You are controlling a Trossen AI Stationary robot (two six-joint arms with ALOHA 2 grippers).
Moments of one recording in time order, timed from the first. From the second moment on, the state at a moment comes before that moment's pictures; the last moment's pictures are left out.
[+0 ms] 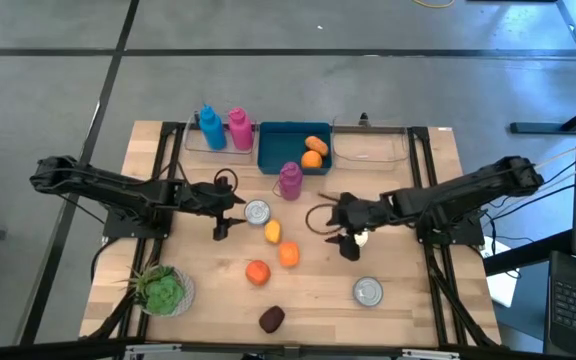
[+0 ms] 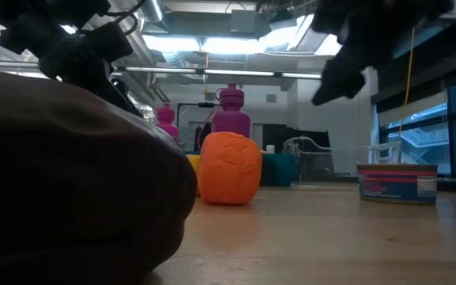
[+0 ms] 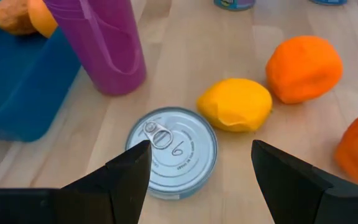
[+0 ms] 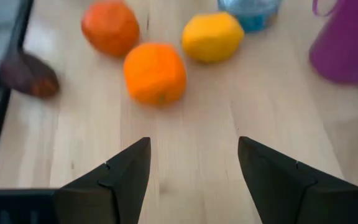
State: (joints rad) left arm 0.02 0.94 0.42 -0.04 -0.12 -0.07; right arm 0.24 1.32 0.81 -0.30 0.07 0.36
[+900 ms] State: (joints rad) left arm 0.02 0.94 0.42 0.03 -0.14 -0.14; right arm 0.60 1.55 0.84 -0.58 0.43 0.86
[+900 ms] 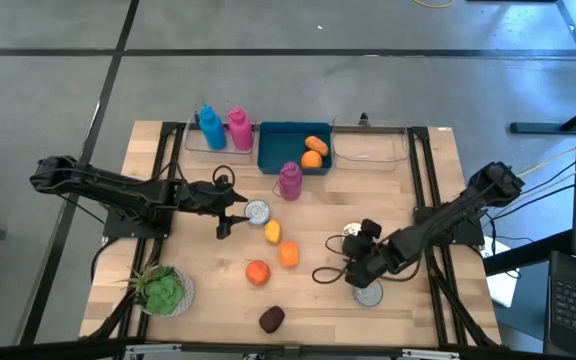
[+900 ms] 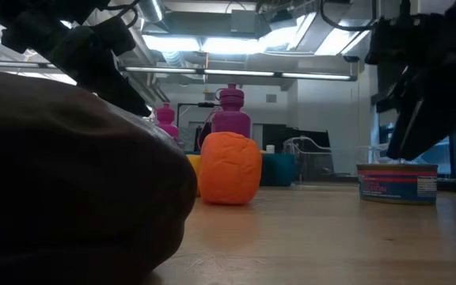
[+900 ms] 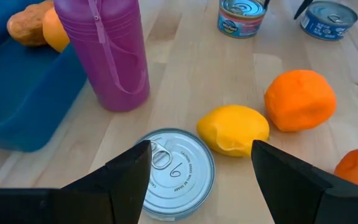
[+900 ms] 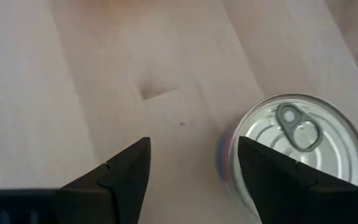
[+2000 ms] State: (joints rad) left arm 0.02 0.94 0.42 0.02 -0.14 -0.13; right arm 0.60 1.65 0.85 -0.64 0.51 0.85
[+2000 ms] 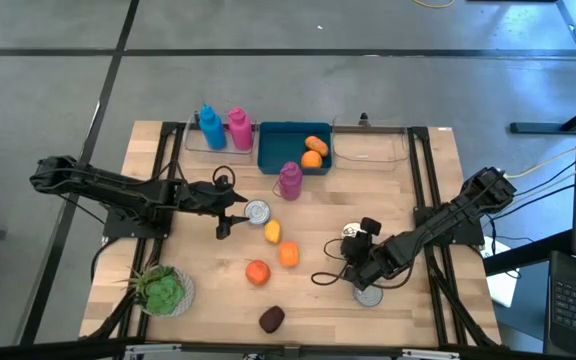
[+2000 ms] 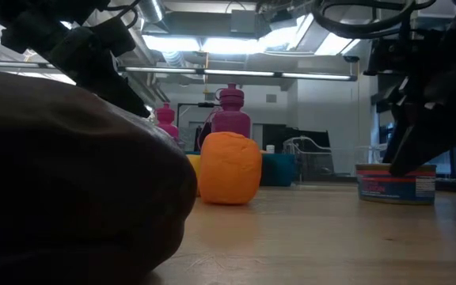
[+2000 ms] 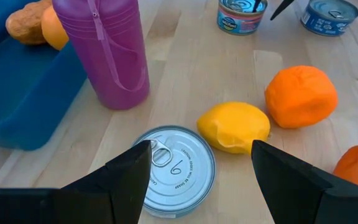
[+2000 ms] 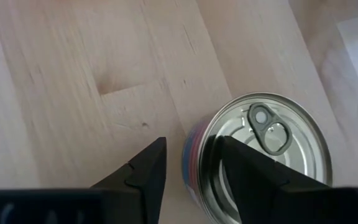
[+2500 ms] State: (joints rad) left arm 0.02 0.94 0.42 0.00 -0.14 -0.13; right arm 0.60 1.65 0.85 -0.66 0.54 0.84
